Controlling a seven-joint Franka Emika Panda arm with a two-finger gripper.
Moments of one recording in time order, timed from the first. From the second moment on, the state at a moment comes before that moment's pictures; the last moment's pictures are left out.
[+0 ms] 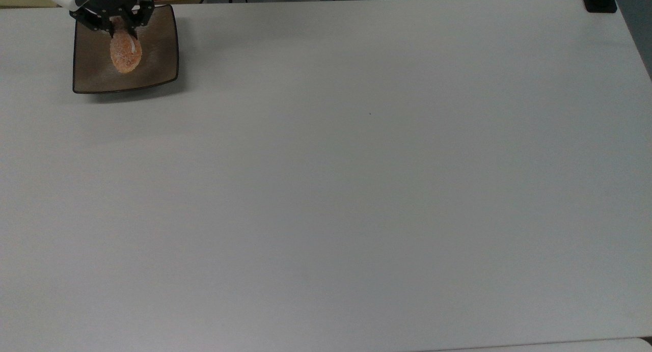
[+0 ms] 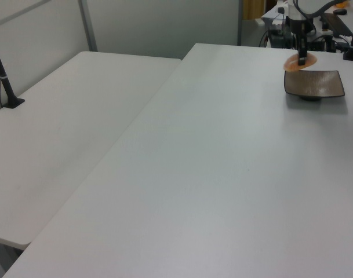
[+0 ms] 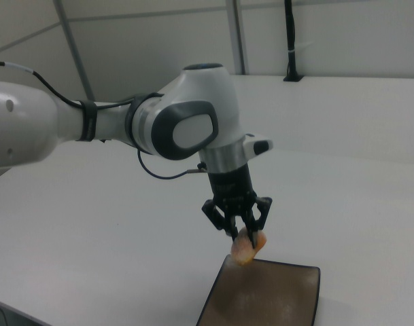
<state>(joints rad) 0.28 0.05 -0.64 -1.95 -0.17 1.97 -0.62</state>
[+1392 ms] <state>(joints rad) 0.25 0.06 -0.64 -1.99 -0.02 1.97 -0.60</state>
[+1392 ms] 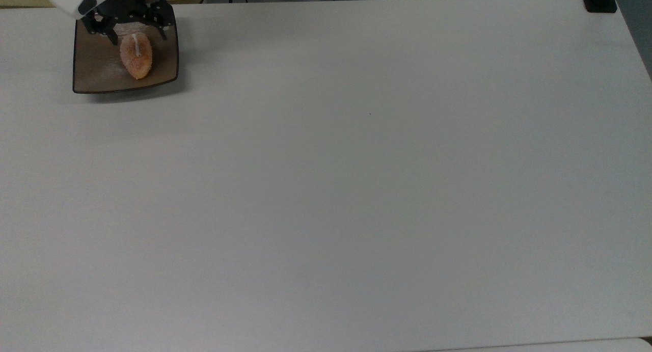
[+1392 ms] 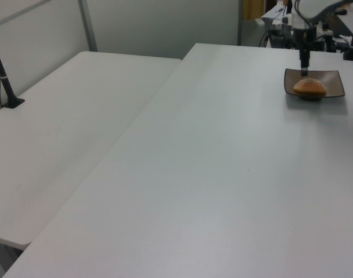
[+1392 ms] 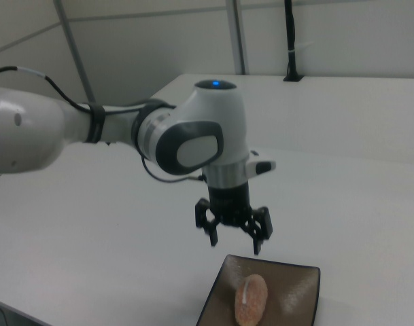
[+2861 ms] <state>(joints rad) 0.16 -0.05 -0.05 -1.68 0.11 1.64 -0.03</state>
